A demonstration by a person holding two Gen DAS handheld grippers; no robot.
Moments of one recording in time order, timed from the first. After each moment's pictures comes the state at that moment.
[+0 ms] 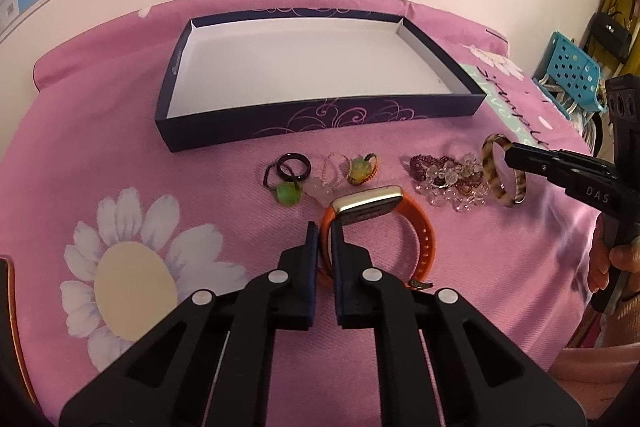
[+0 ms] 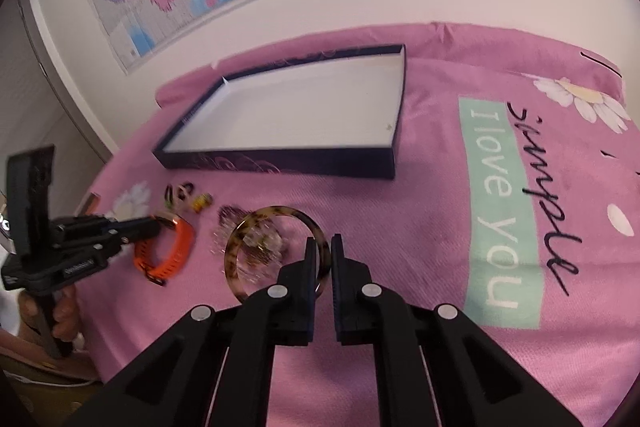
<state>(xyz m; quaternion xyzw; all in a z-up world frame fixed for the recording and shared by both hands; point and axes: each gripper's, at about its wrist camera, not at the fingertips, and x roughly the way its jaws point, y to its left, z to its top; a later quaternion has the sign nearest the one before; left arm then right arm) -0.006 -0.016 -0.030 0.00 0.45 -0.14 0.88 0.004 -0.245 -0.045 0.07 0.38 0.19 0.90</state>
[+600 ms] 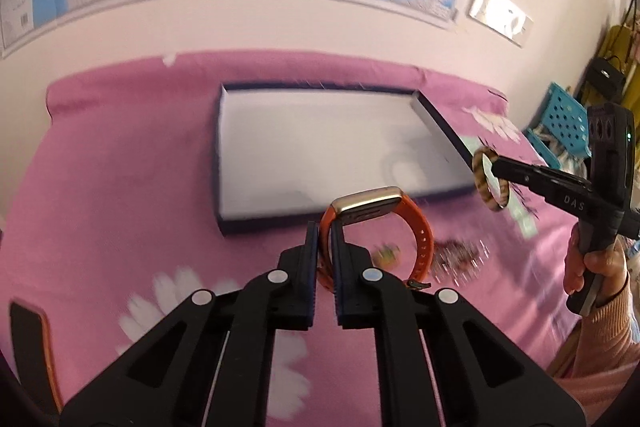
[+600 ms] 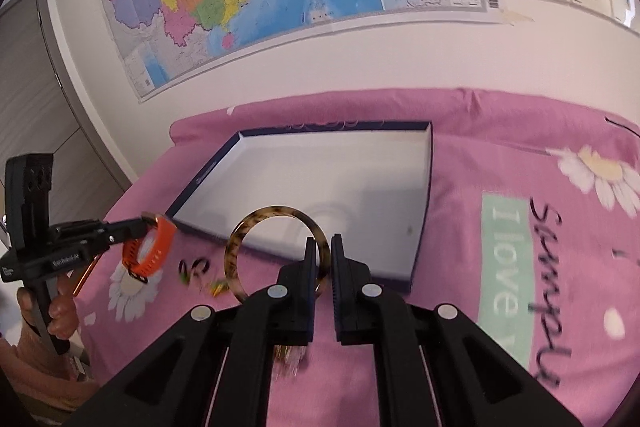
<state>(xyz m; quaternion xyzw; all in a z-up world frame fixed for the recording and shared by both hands) 0.028 0.022 0.027 -0.04 0.39 -0.13 0.91 0.059 -0.232 0.000 0.06 0.33 0.21 0.92</state>
